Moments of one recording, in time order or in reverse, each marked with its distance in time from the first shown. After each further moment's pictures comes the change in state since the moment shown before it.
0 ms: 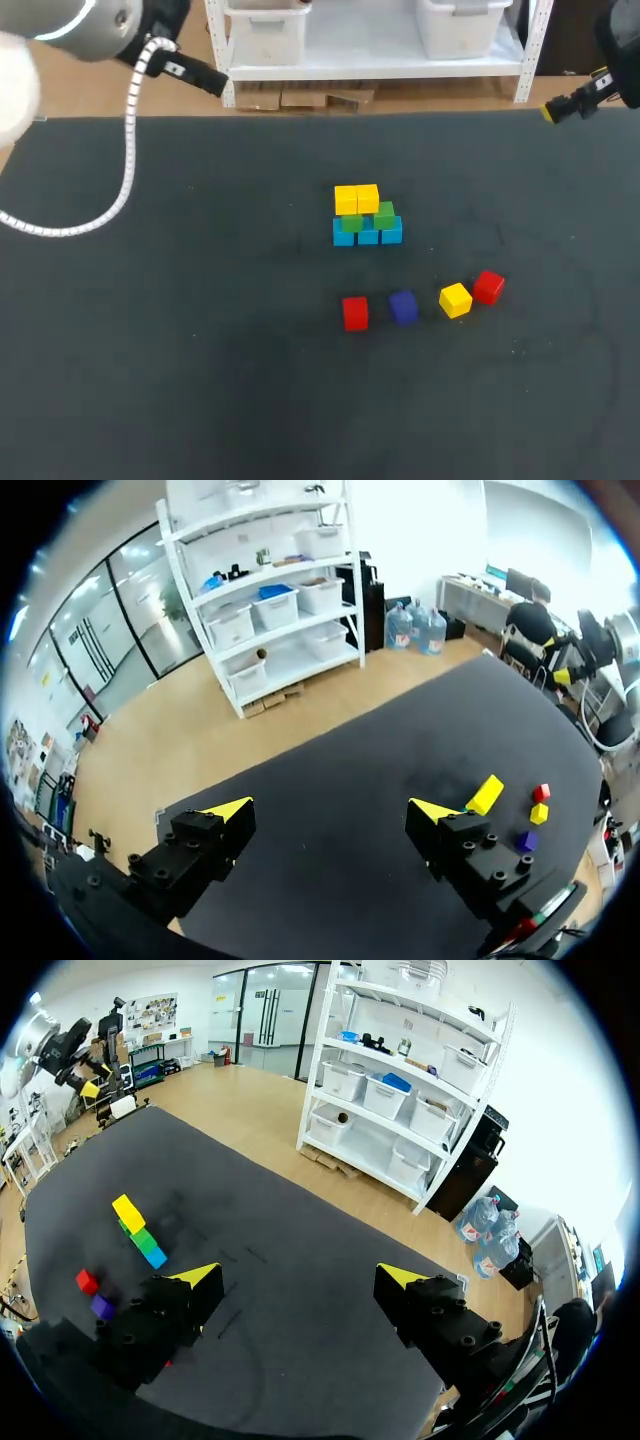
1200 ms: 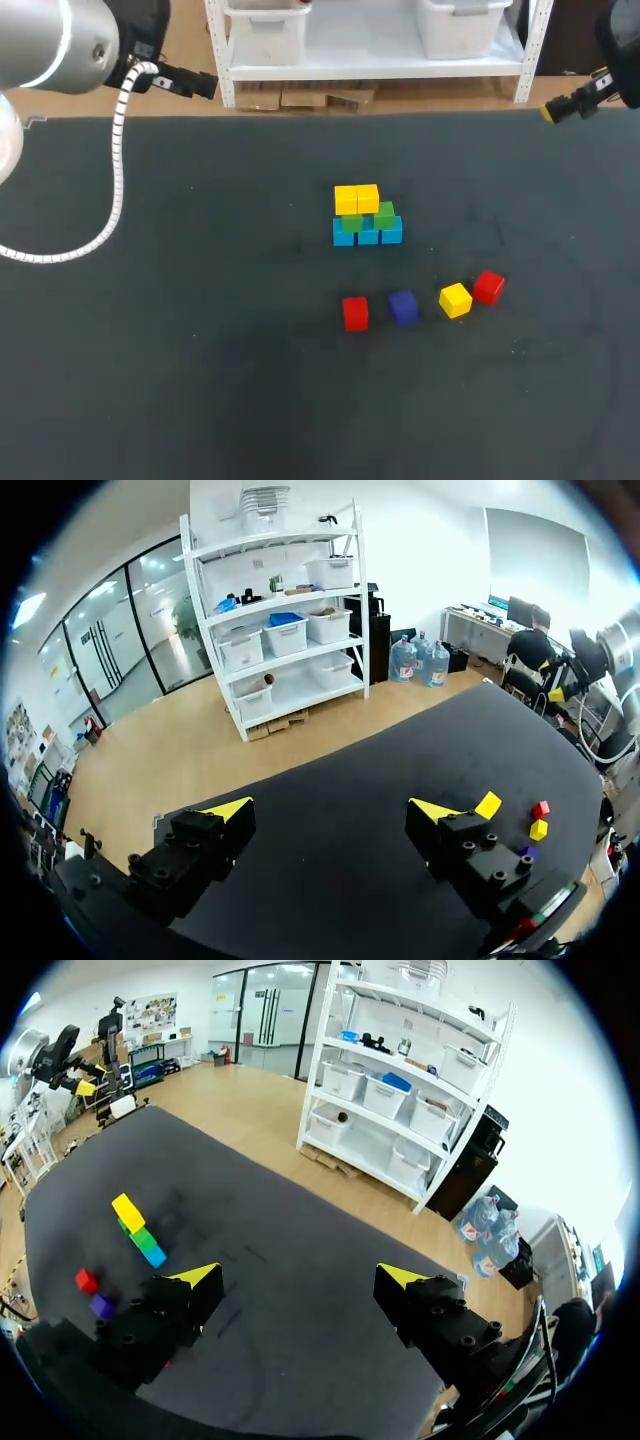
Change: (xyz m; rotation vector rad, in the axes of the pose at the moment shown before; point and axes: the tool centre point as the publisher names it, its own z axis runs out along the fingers) left arm 0.005 0.002 -0.009 -0.015 -0.123 -0.045; right arm 0.004 0.002 0.002 0.001 0.014 -0.003
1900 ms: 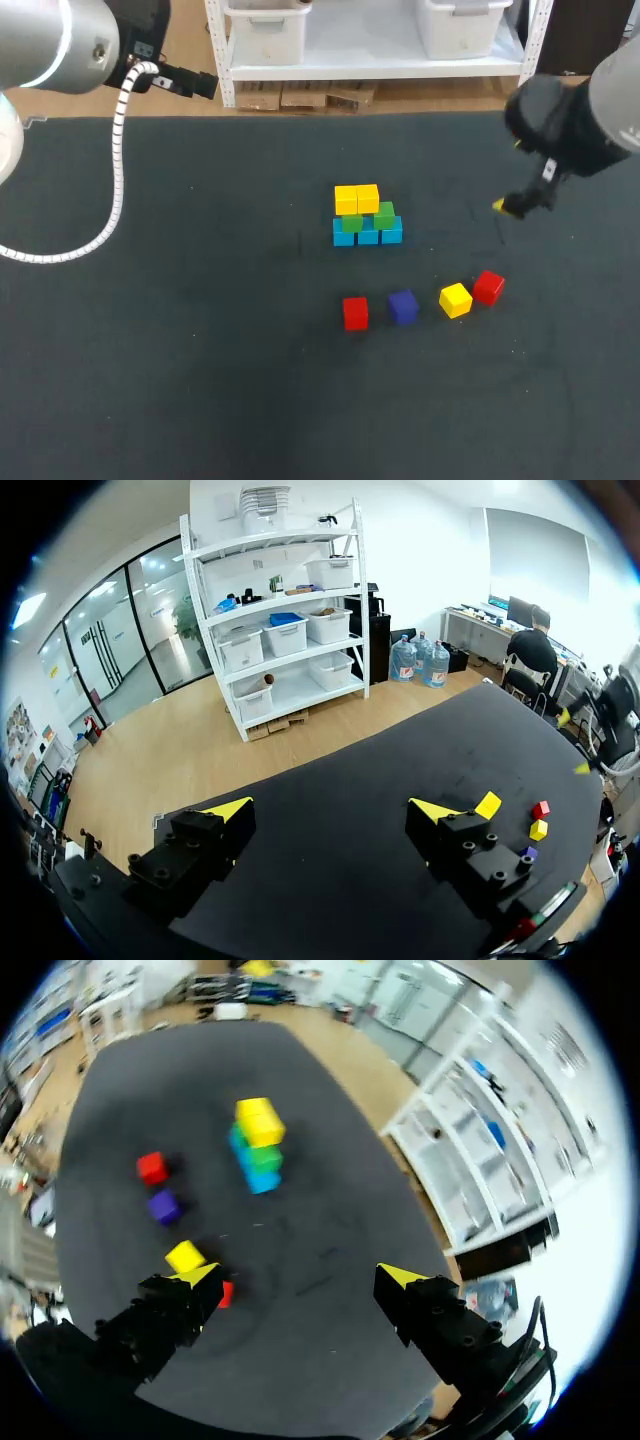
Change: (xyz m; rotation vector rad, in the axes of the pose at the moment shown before) left arm 0.000 0.000 0.000 -0.001 0.000 0.000; right arm 0.051 0.144 -0.019 -0.210 0.173 -0.587
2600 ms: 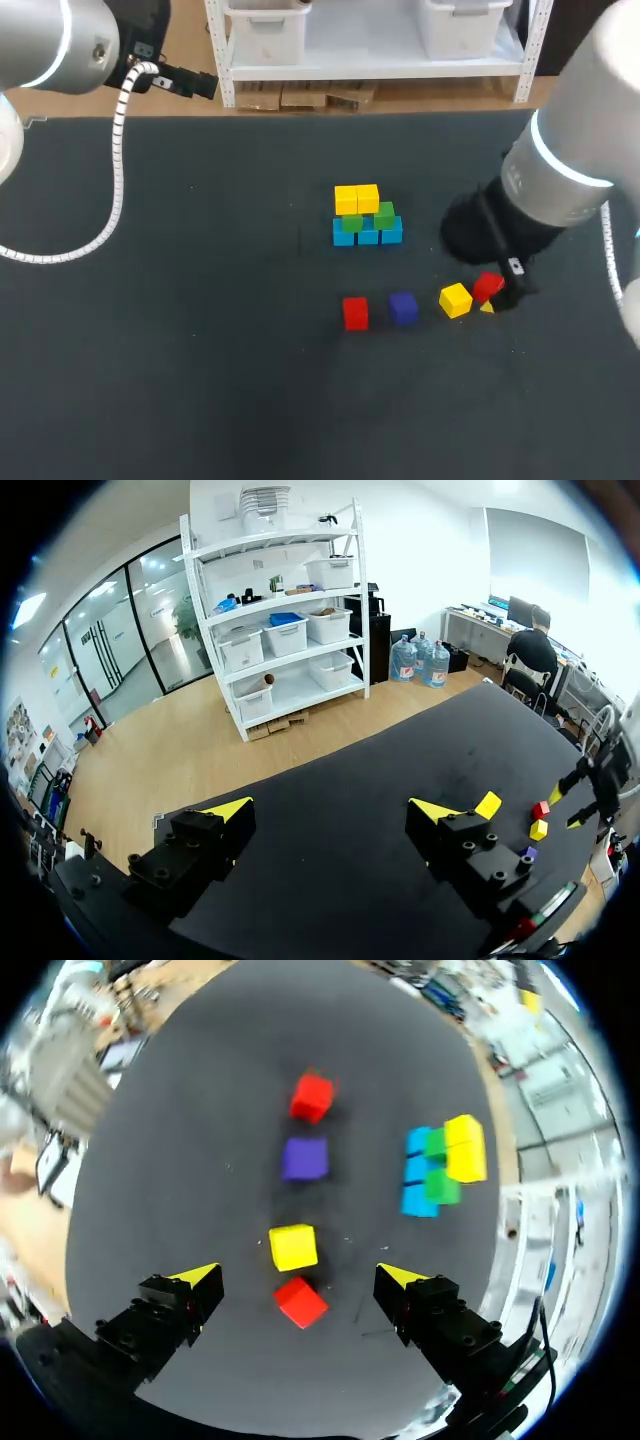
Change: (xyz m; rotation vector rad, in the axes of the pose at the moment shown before) left arm 0.000 0.000 0.000 0.000 0.000 0.000; right arm 0.020 0.094 0.059 -0.235 0.161 -0.640
